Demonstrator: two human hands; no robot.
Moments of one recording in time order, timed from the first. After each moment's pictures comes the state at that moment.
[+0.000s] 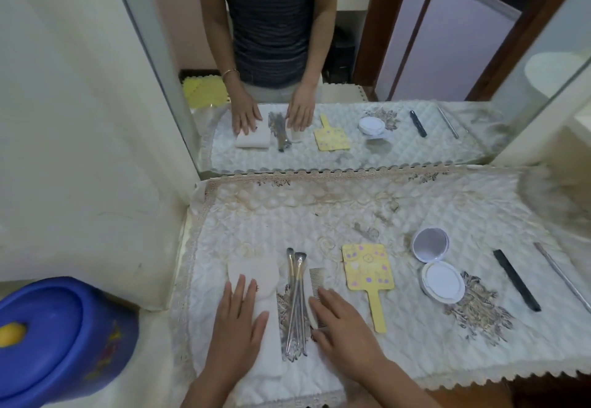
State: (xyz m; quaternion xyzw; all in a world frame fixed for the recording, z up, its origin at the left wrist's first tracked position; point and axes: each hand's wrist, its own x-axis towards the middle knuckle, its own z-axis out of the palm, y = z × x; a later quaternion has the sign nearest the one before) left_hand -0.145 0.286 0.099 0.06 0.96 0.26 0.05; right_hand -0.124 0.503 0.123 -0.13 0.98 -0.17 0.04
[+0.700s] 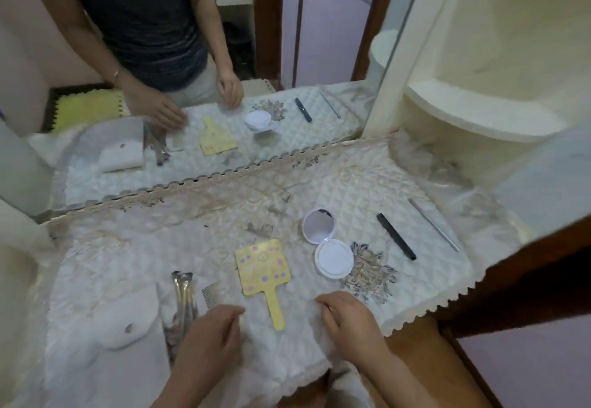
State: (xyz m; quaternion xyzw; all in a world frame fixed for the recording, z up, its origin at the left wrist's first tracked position) left_hand -0.156 0.412 0.146 0.20 0.91 0.35 0.10; right_hand -0.080 0.643 0.152 0.10 0.95 -0.30 -0.01
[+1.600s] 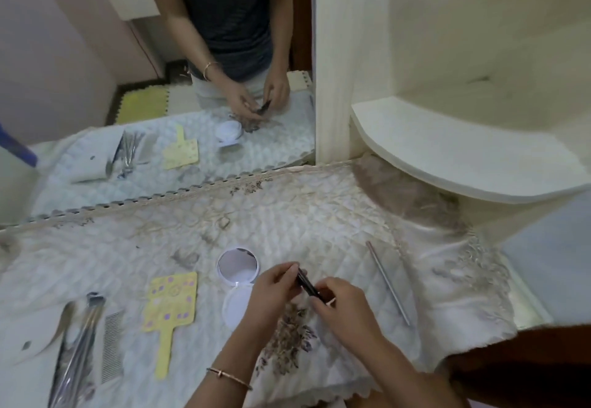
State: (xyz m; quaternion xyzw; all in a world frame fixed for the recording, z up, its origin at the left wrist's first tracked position) left_hand -0.187 0.734 0.183 -0.16 0.71 0.64 0.24; right_hand -0.141 0.861 0.173 0.10 0.89 -0.43 0.08
